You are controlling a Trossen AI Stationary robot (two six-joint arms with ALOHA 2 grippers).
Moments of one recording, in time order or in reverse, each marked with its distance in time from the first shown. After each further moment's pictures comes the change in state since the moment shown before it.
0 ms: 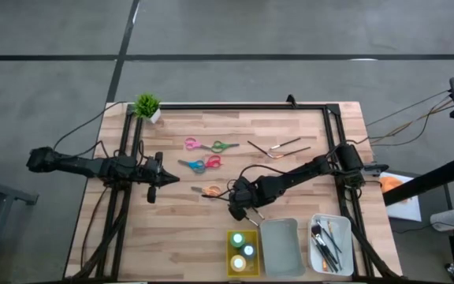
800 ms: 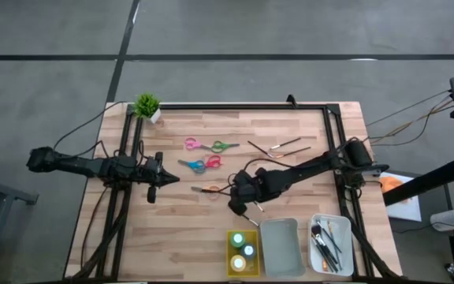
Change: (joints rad) left arm 0.000 0.000 0.000 0.000 0.000 0.000; right arm -0.011 -0.111 0.033 -0.057 0.109 -0.091
